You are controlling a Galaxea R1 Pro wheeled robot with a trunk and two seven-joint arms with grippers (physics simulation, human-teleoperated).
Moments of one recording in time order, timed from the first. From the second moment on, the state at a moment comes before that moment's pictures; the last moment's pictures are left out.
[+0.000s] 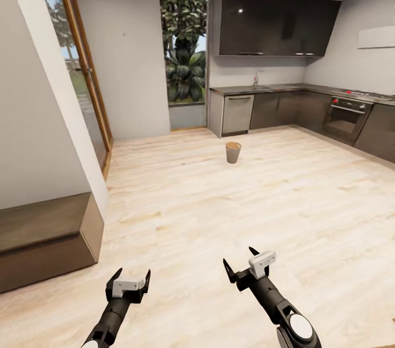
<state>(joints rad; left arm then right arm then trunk) -0.08 0.01 -0.07 -1.09 0.04 -0.26 -0.02 -0.08 -0.02 0.15 -1.40 0.06 -0.01 0.23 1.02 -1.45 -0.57</state>
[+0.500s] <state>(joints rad) -0.08 0.01 -0.07 -1.09 0.04 -0.26 -0.02 -0.08 -0.02 0.15 -1.40 0.06 -0.02 0.23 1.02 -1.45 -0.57</state>
